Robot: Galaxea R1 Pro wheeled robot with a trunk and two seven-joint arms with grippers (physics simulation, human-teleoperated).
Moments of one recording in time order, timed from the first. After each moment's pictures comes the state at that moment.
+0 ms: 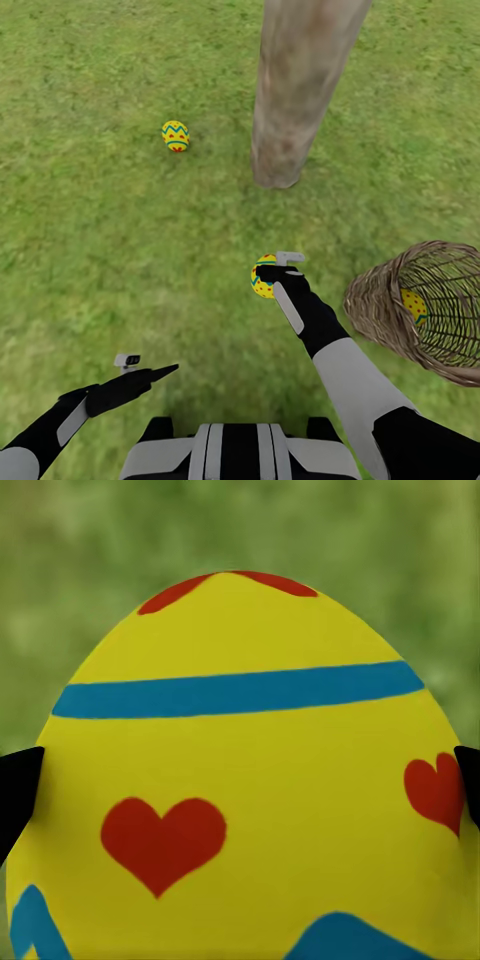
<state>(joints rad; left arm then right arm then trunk) -0.55 0.34 -0.29 -0.57 0.77 0.37 -1.51 -0.95 0.16 0.27 -0.91 -0.32 0.52 -0.38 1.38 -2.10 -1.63</state>
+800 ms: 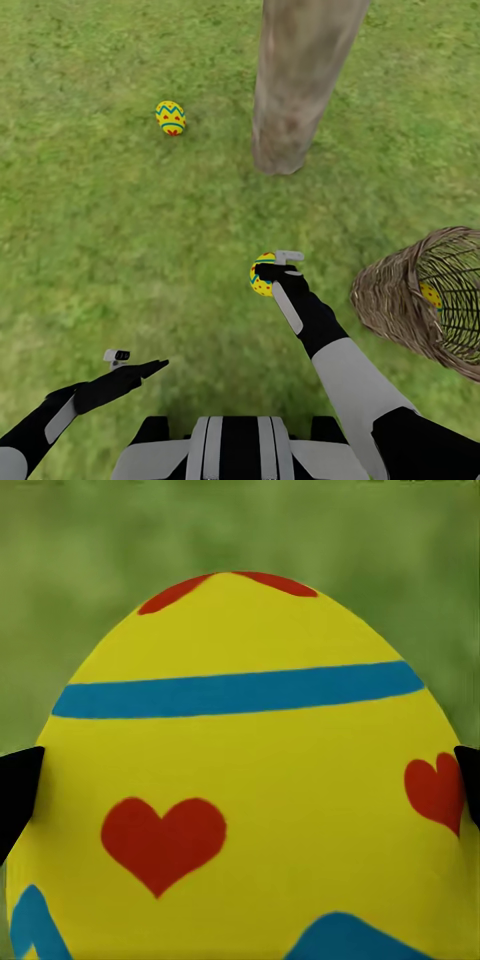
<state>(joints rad) -0.55 0.38 -0.24 -0.57 0.78 0.43 -1.50 -0.95 0.17 0.27 -0.91 -0.32 0.50 -0.38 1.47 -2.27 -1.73</state>
